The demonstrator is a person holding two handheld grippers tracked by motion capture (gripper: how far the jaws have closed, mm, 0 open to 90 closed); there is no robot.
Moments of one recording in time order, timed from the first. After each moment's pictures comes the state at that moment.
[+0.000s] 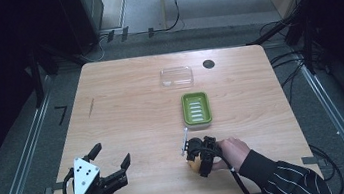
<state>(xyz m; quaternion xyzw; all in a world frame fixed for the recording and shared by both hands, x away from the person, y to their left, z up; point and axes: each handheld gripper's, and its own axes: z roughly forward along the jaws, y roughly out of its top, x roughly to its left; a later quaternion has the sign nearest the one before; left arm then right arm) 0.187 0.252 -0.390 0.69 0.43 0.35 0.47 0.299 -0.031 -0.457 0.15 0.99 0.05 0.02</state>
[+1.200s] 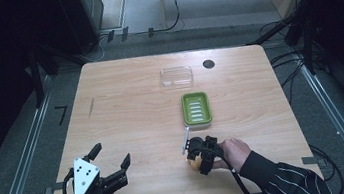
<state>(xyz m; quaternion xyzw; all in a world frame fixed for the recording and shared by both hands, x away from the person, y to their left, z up) 0.187 0.252 -0.390 0.69 0.43 0.35 0.47 0.297 -0.034 -0.453 0.17 0.98 0.05 0.04</state>
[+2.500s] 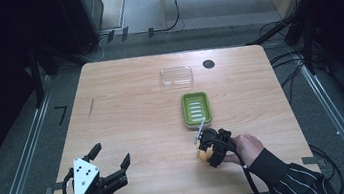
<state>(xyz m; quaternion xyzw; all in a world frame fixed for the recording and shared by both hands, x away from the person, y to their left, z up) 0.187 0.252 -0.390 0.68 0.43 0.35 0.47 0.304 -0.069 -0.438 0.23 0.97 0.07 0.05</state>
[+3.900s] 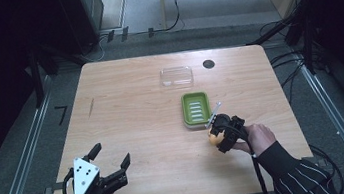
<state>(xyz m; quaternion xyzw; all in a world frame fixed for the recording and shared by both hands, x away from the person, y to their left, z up) 0.187 0.252 -0.390 0.68 0.43 0.35 0.47 0.328 -0.103 -0.423 0.29 0.95 0.08 0.09</state>
